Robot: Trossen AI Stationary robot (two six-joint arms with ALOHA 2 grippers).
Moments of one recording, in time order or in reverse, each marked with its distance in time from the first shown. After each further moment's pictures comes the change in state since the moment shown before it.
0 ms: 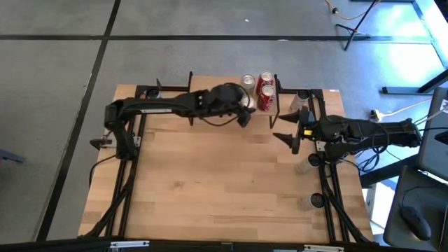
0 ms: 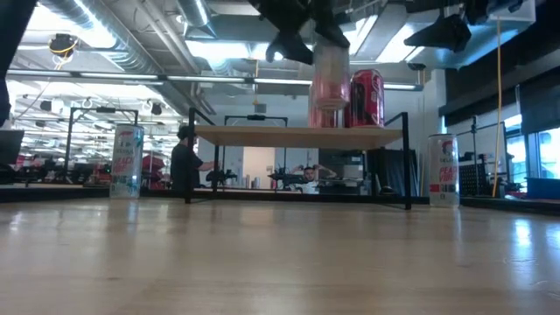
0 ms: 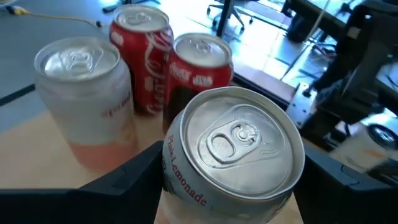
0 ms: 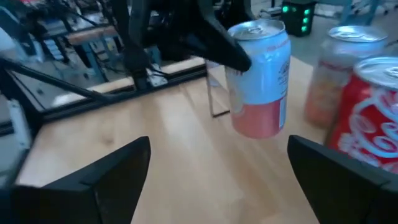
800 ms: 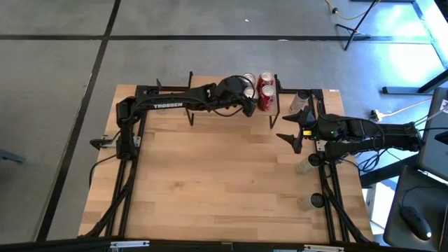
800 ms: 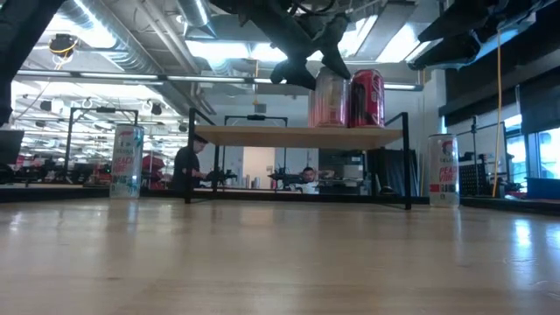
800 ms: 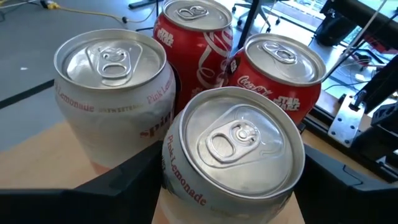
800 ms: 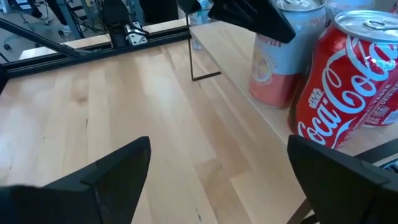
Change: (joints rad) left arm 0.090 0.132 0.068 0.028 -0.002 0.005; right arm -0.068 -0.035 0.000 -0.183 -0.051 -0.042
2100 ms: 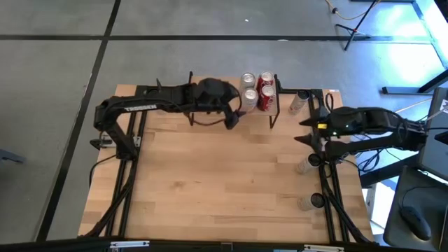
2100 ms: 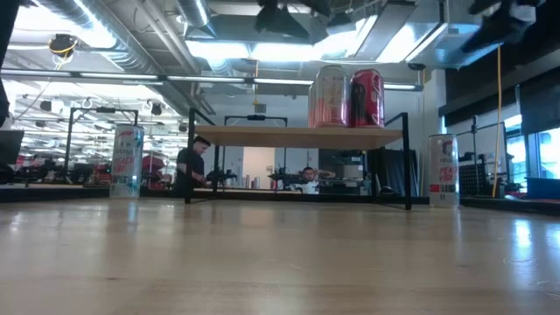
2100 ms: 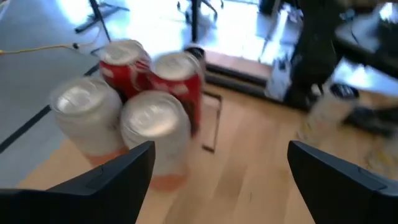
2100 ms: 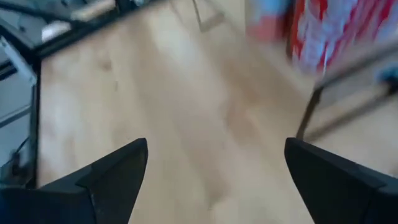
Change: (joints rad) left arm -0.109 -0.235 -0.002 -0.237 0.105 0.213; right arm 0.001 0.036 0.324 -0.558 -0.157 0.280
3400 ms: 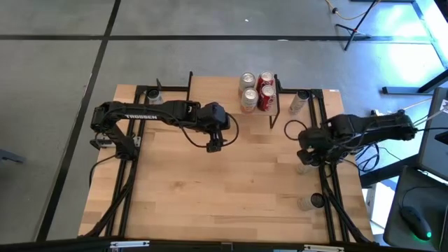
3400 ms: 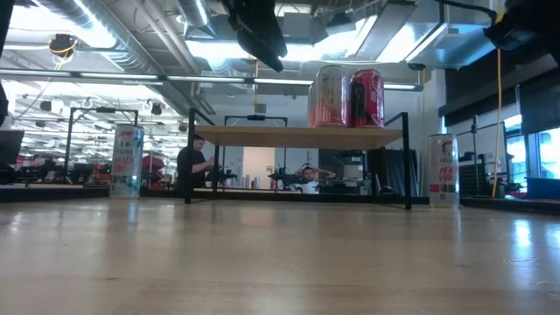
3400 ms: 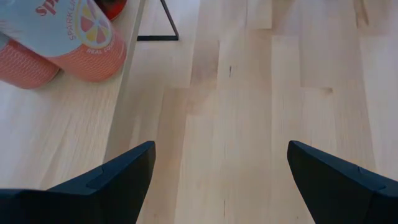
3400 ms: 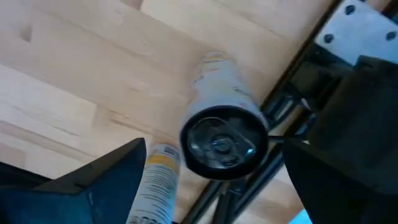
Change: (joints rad) left arm -0.104 -0.023 -0.132 -0.290 0.037 0.185; right arm 0.145 0.334 0.029 -0.510 -0.312 0.801
